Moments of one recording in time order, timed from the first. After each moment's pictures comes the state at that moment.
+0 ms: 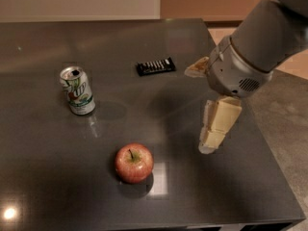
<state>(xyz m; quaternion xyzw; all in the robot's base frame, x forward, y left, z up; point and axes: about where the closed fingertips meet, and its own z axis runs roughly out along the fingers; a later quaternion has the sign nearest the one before) 0.427 -0.088 0.926 -0.71 0.67 0.10 0.20</state>
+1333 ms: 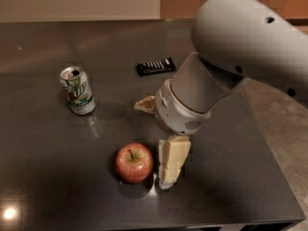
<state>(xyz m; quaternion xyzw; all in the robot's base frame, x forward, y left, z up) 0.389 0.006 0.863 -0.79 0.56 0.14 0.19</state>
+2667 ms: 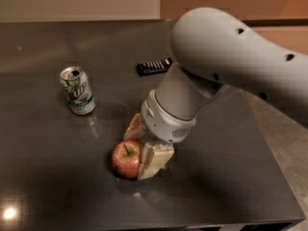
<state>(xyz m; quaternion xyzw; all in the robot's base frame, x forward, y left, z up) 0.373 0.028 0.846 -0.81 0.53 0.17 0.17</state>
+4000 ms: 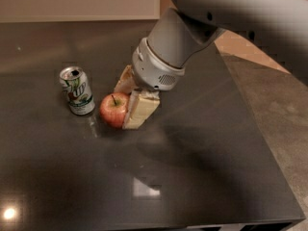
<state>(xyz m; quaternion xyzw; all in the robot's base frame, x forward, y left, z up) 0.449 0.052 0.911 -0.79 0.55 0.17 0.23</state>
